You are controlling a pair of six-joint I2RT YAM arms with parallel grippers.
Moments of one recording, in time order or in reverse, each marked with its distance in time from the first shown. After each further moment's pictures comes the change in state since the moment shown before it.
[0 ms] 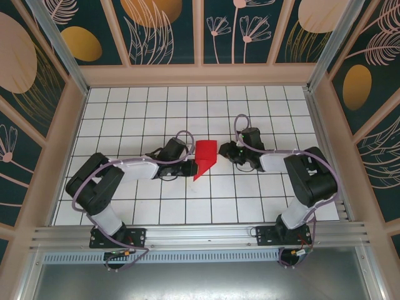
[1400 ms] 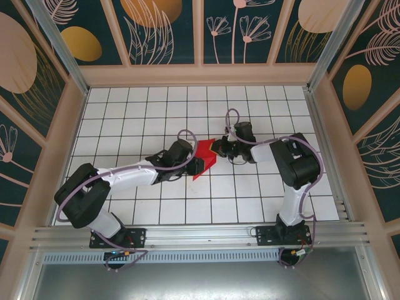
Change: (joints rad) left arm -0.141 -0.114 0.018 -0.032 -0.275 -0.047; right arm 0.009 0.239 0.152 0.122 -0.189 0.071
